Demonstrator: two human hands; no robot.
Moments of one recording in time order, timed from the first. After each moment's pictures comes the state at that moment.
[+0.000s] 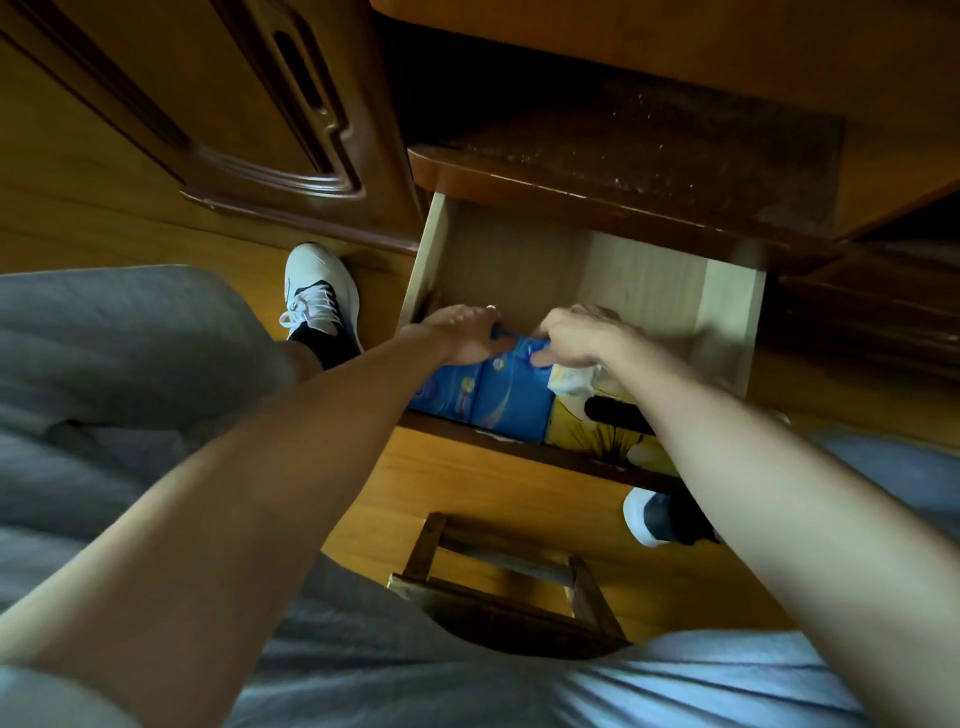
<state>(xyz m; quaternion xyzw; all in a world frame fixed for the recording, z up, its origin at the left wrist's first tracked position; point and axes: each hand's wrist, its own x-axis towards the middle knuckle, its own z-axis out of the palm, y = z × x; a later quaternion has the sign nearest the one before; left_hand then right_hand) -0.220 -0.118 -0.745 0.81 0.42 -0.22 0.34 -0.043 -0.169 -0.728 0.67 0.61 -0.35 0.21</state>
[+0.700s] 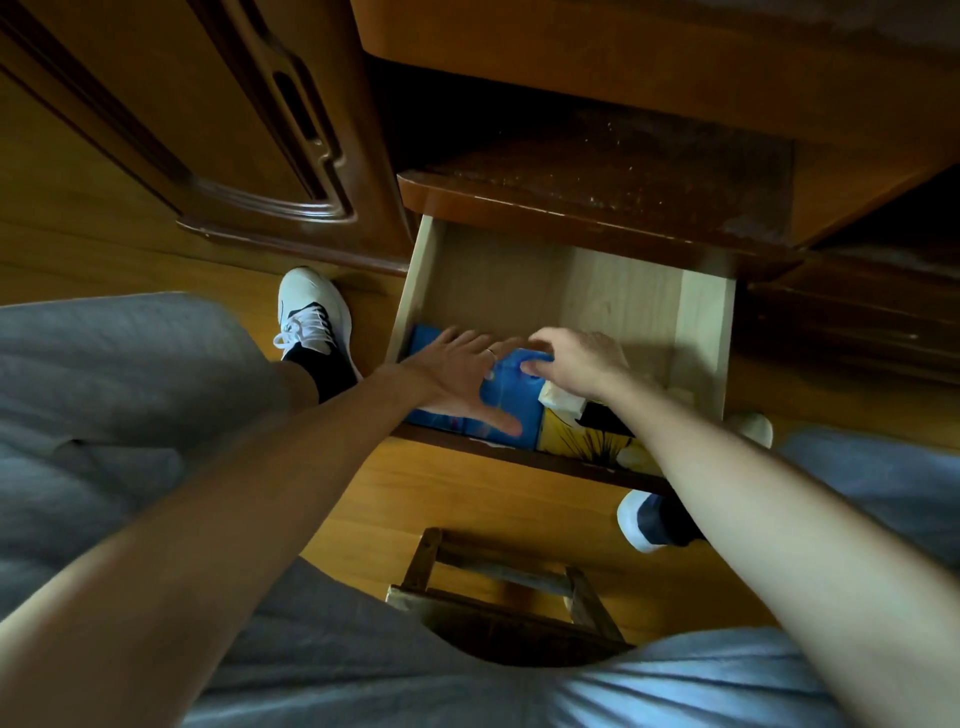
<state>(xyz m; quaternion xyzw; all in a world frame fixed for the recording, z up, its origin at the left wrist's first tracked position) -0.245 -0.150 -0.726 0.90 0.25 -0.21 0.28 -0.034 -0.208 -0.741 0.74 0.60 -0.29 0.09</state>
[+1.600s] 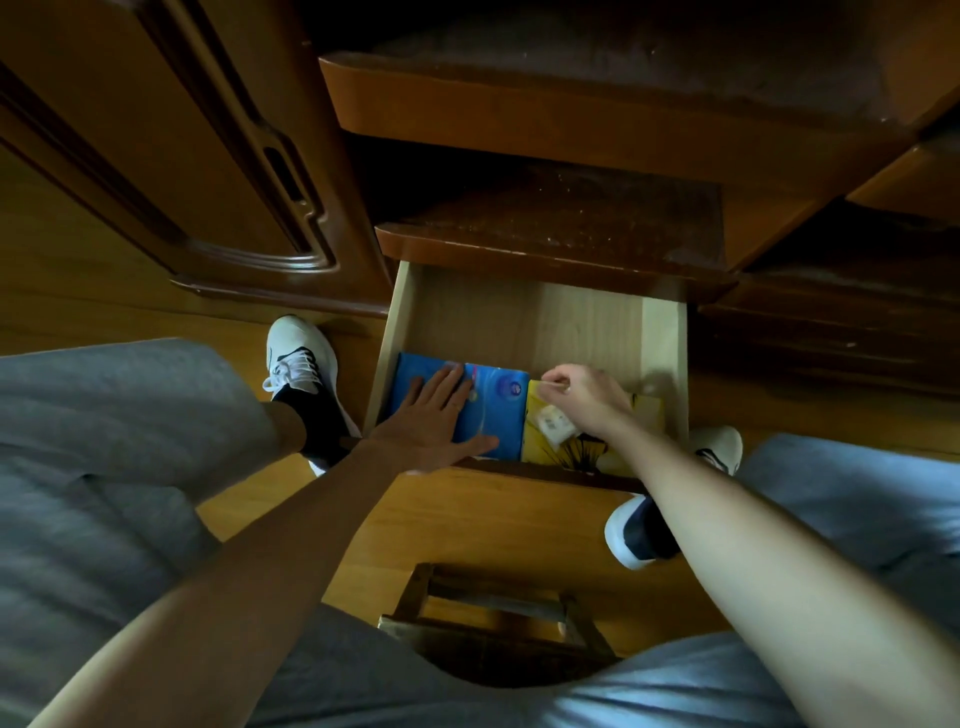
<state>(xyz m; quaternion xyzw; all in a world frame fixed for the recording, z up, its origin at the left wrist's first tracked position) -0.265 -0.187 -0.738 0.89 0.33 -0.18 0.26 -0.014 -0.257 -0.714 0.81 0.47 -0.33 -0.06</state>
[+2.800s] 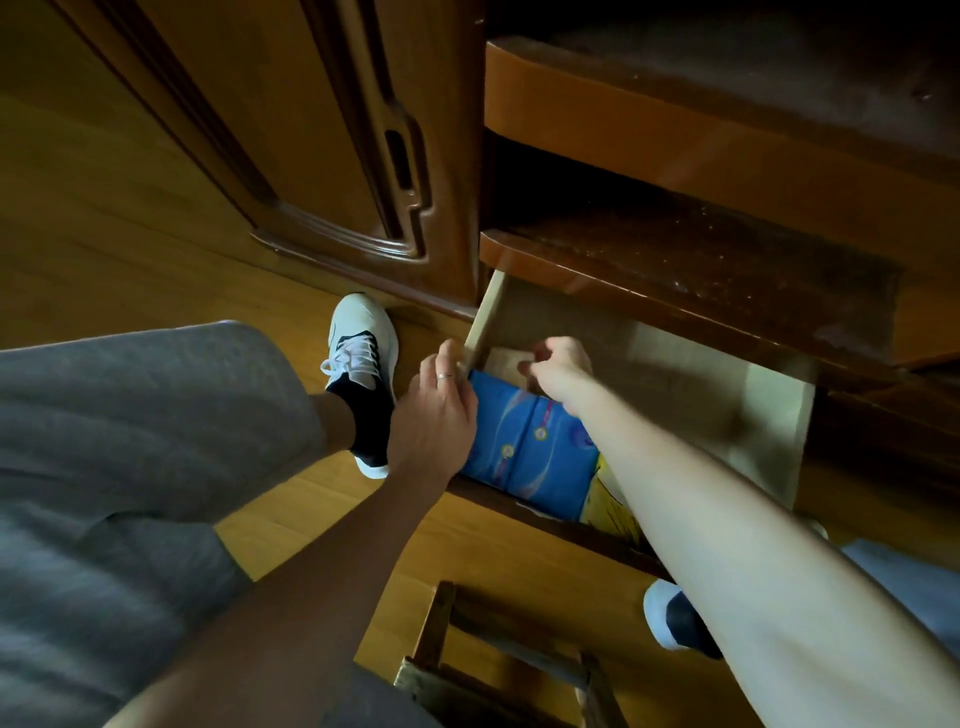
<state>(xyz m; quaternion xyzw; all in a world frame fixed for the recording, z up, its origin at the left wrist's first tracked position) -0.294 -0.168 -0.729 0.73 0.65 0.13 0.14 -0.105 -0.110 -0.762 0.80 0.34 -0.46 -0.16</state>
